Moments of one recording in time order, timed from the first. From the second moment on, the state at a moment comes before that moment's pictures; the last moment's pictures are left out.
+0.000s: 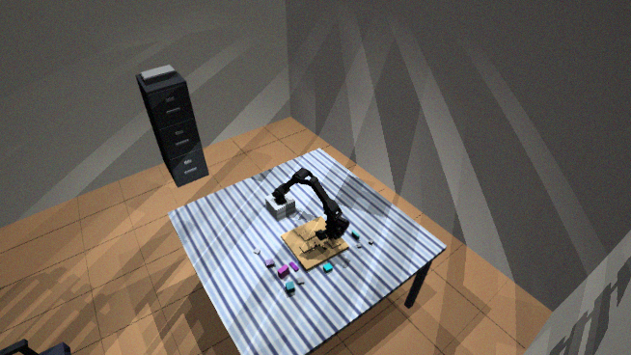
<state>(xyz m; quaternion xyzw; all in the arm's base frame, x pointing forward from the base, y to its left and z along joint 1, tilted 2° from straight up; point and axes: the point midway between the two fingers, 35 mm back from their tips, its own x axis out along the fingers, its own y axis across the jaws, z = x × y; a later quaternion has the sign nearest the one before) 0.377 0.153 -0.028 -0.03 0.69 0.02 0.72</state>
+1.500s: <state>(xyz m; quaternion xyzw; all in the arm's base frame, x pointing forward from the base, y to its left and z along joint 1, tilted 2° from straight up) 0.410 0.155 -0.012 -0.02 0.69 0.02 0.72</state>
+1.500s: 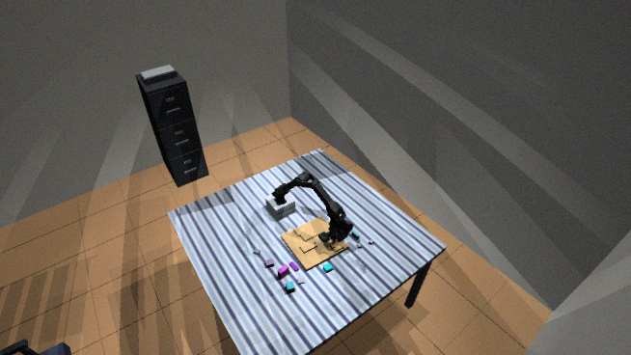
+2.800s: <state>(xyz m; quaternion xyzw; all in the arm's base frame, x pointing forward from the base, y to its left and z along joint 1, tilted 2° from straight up) 0.365 0.133 0.029 0.13 0.68 -0.13 0.71</state>
